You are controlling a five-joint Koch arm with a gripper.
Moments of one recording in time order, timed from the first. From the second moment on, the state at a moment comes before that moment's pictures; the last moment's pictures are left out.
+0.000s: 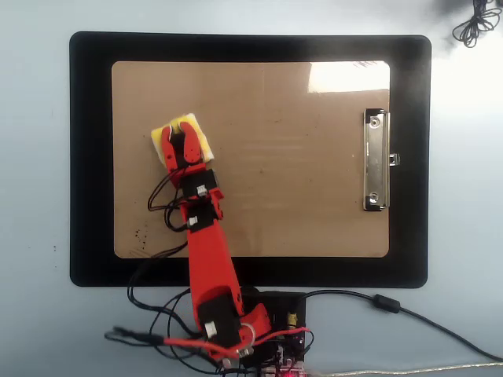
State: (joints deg) arm -26.5 74.6 113.2 -16.6 -95.5
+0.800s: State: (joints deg) arm -56.5 90.7 122.7 7.8 -99.3
